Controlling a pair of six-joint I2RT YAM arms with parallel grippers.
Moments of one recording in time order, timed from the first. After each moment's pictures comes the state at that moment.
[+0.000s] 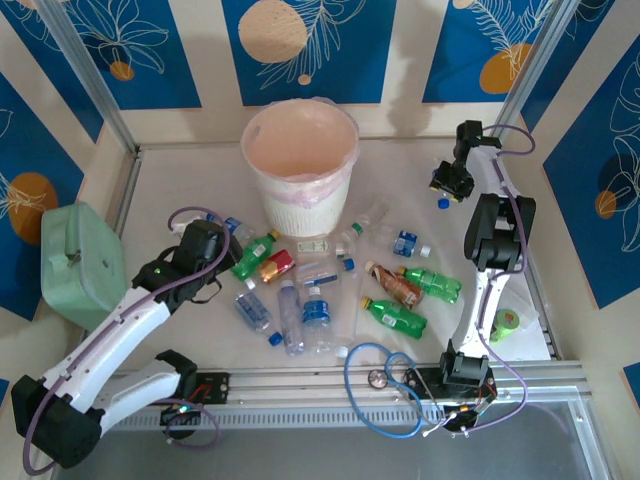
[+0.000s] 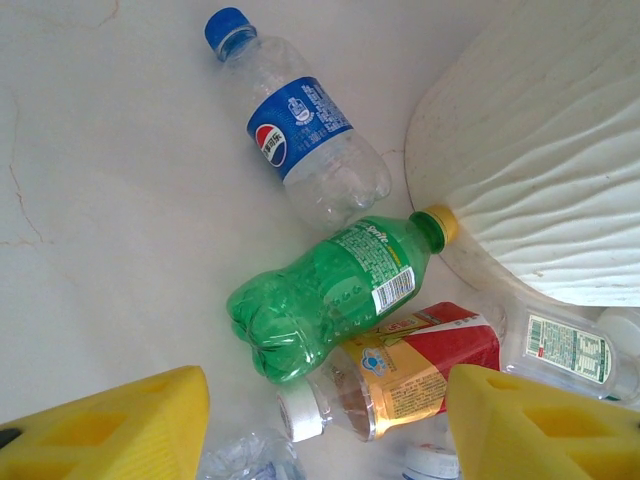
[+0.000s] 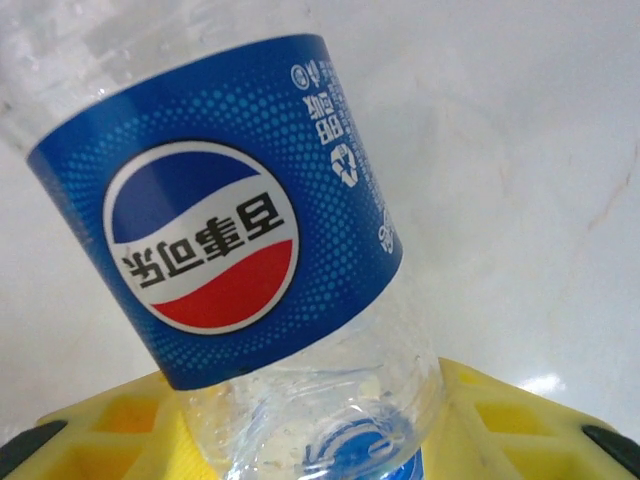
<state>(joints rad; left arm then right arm) -0.50 0.94 0.82 -0.71 -0.29 -0.87 -0.12 2.19 1.92 -1.01 -0.06 0.39</state>
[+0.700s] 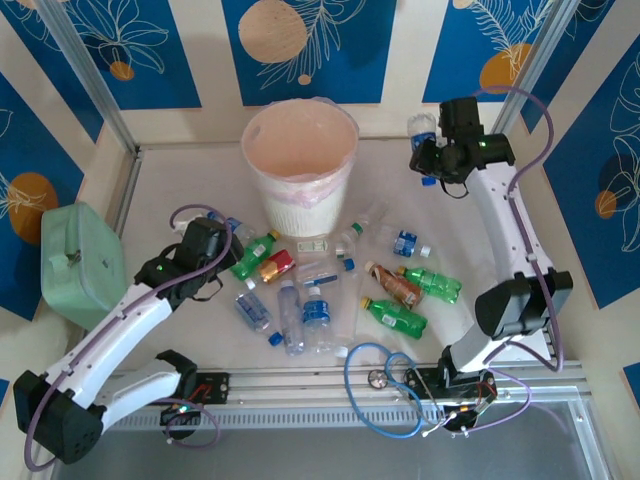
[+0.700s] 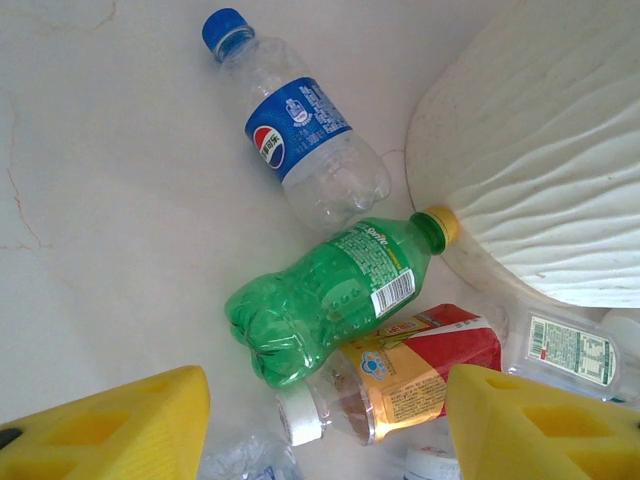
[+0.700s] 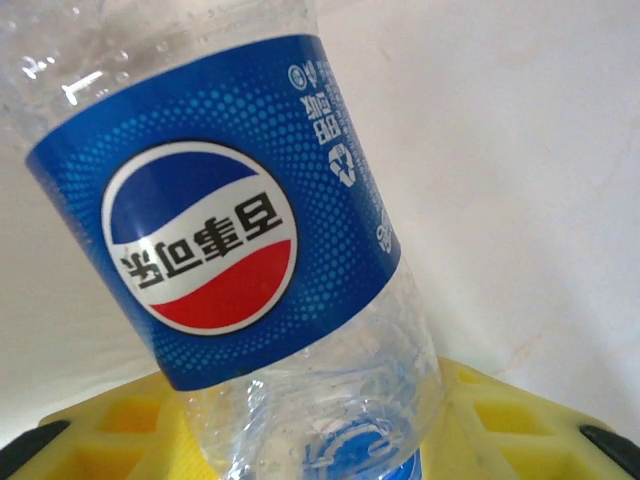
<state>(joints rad) -0.50 0.97 0.84 -0.71 -0.29 -0.86 0.17 1.60 1.83 -1.10 0.04 0.43</state>
